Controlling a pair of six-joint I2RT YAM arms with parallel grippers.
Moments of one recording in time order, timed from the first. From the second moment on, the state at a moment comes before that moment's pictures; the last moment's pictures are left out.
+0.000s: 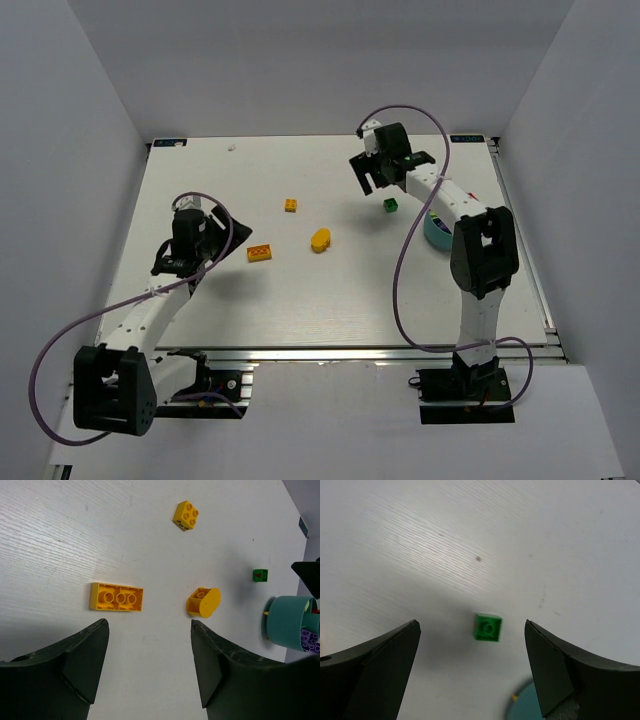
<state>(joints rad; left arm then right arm) -0.12 1.07 0.64 -0.12 0.12 -0.77 0.44 2.00 1.70 -0.43 0.06 -0.19</state>
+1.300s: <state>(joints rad) -0.12 1.22 0.68 -0.03 0.18 -0.73 0.29 2.27 1.86 -0.68 -0.11 -0.25</state>
